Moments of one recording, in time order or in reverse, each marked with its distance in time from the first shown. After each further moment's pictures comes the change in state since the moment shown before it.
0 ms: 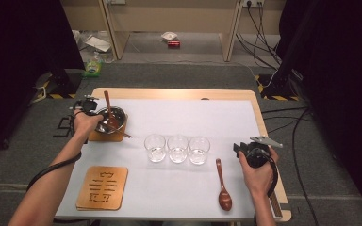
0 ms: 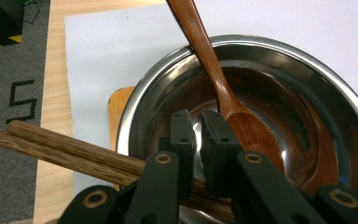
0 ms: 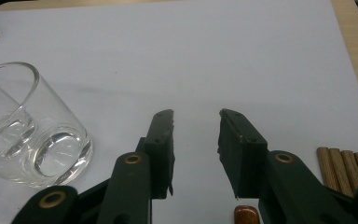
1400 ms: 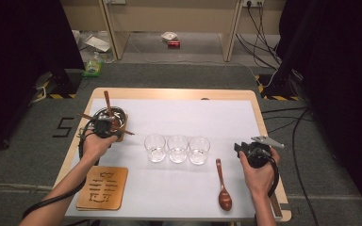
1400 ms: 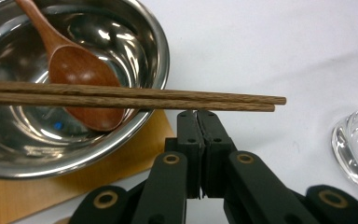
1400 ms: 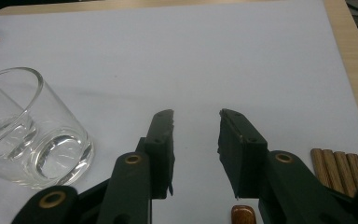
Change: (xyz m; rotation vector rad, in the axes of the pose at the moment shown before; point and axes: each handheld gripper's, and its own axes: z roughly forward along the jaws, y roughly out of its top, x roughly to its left) left arm -0.076 -0.053 -0.035 -0.038 -0.197 0.110; right arm 0.001 0.002 -0.004 -0.013 -0.007 0.003
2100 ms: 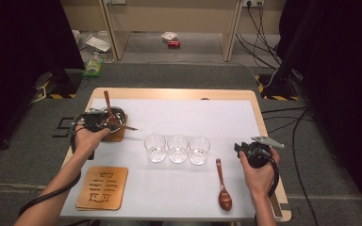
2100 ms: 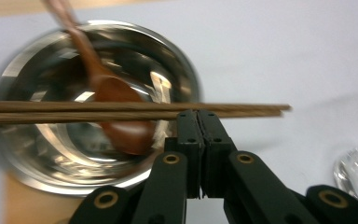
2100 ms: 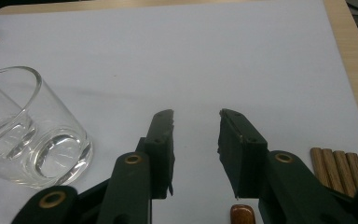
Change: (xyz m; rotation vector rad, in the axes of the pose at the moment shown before) left arm 0.041 0.011 -0.026 -0.115 0.030 -0.095; right arm 0.000 0.000 0.000 0.004 -0.004 -0.004
